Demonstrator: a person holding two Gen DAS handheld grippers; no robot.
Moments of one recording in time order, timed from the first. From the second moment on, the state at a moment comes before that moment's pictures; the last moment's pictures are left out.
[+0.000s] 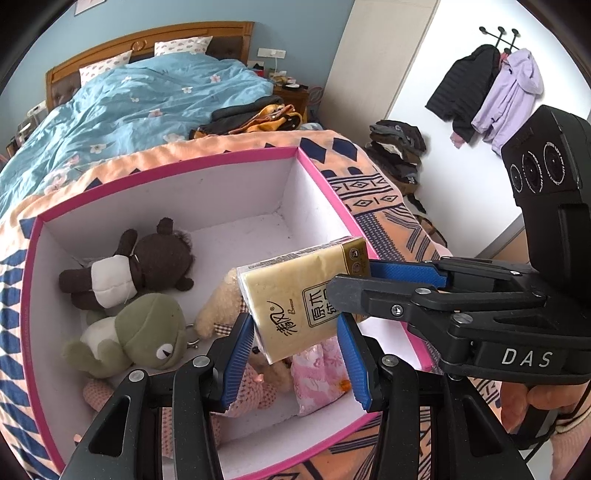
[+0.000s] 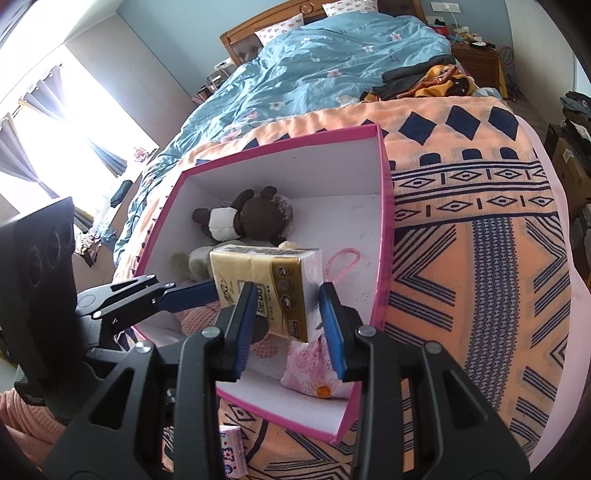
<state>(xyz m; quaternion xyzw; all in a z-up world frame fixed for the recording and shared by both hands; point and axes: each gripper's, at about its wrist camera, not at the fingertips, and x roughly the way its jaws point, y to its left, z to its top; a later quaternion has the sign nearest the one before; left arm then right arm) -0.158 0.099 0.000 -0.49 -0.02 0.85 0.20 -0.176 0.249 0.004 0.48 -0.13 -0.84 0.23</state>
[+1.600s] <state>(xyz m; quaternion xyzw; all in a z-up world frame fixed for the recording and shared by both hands) -0.072 0.076 0.021 -0.39 0.04 0.91 0.13 -0.103 0.254 0.015 0.45 -0.20 -0.83 0.25</state>
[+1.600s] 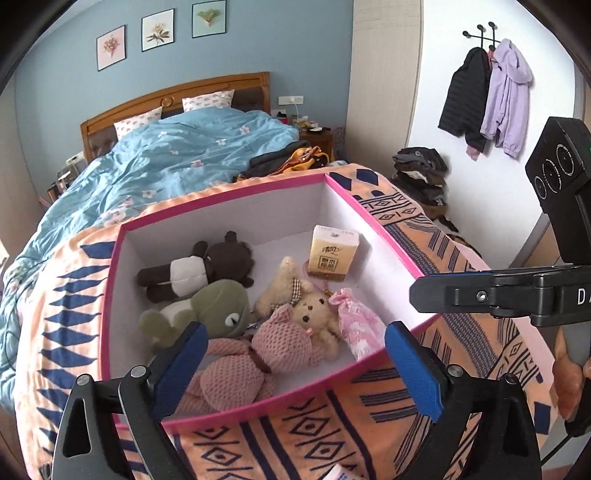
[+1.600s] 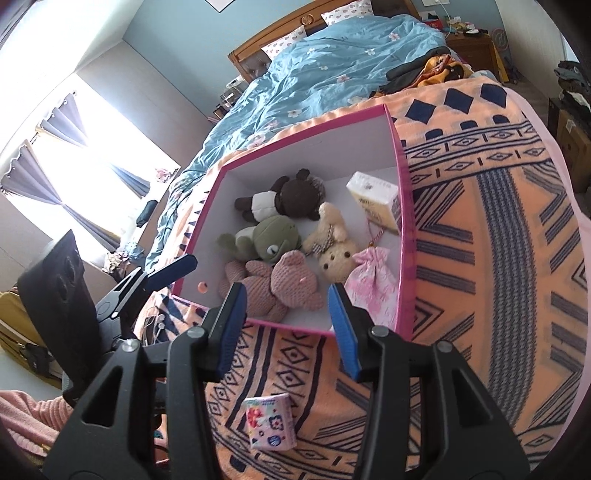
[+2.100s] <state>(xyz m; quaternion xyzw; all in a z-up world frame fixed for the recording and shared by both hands) -0.027 0.059 0.006 -0.40 0.05 0.91 0.12 -0.058 0.249 -0.019 0.50 -0.21 -0.80 0.26</state>
